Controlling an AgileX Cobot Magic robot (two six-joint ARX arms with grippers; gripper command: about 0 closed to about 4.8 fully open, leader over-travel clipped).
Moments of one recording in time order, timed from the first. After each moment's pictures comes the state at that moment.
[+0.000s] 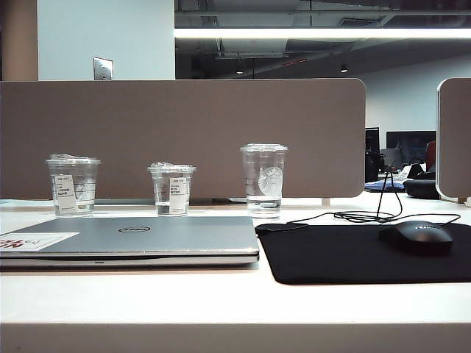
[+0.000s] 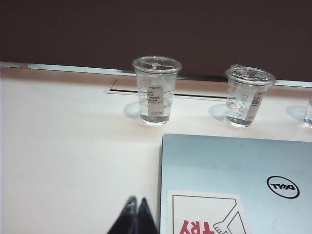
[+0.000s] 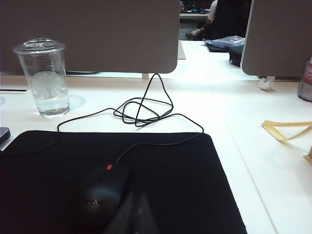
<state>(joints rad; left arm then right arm) 0.02 0.00 0.00 0.00 -0.02 -0.04 0.00 0.00 0.01 -0.01 0.02 -0.02</state>
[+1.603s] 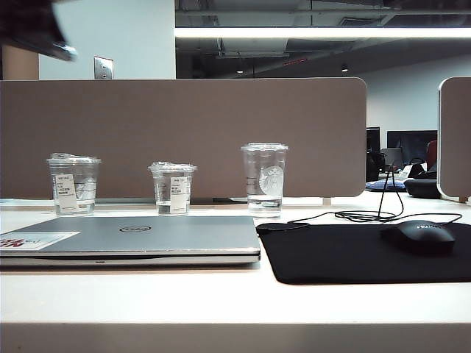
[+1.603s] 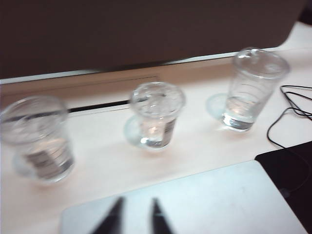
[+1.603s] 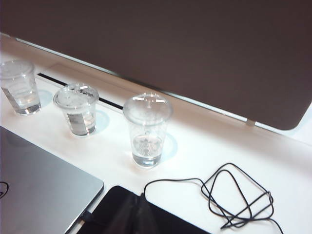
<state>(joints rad) -0.23 1.13 0.88 -0.02 0.05 0.02 0.11 1.12 1.06 -0.17 -0.31 -0.15</state>
